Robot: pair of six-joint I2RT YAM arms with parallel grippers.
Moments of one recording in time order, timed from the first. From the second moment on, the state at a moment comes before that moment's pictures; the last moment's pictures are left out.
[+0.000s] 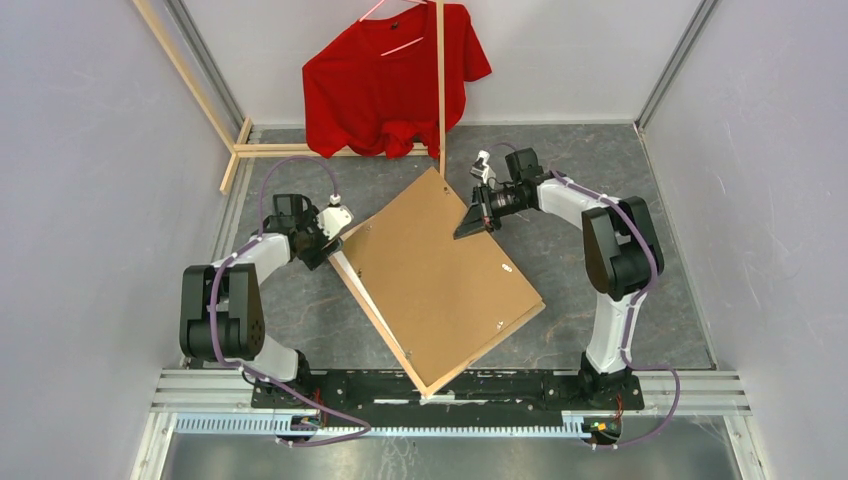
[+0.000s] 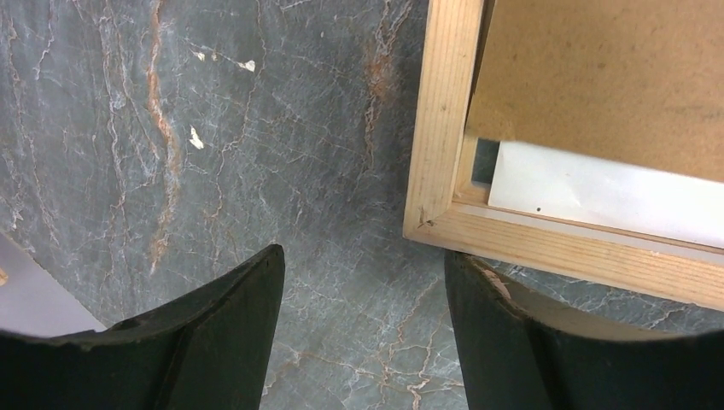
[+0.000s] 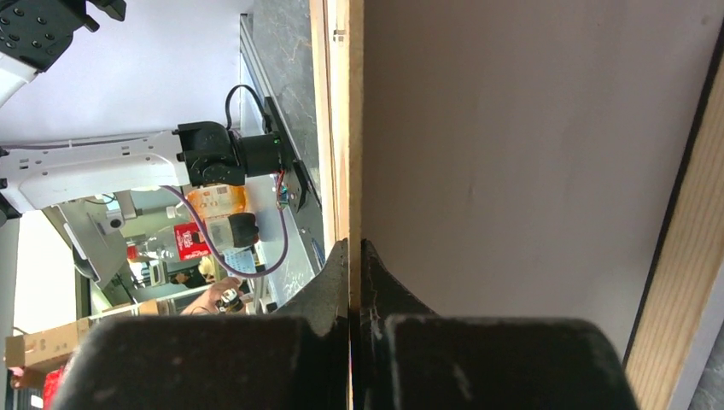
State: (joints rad) left arm 0.03 1.52 0.76 -0.22 0.17 0.92; right arm 0.31 1.97 1.33 -0.42 -1.07 0.30
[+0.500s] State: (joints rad) left arm 0.02 1.53 0.77 -0.21 0.16 0.91; right arm 0.35 2.03 1.41 -0.46 -1.06 0.26
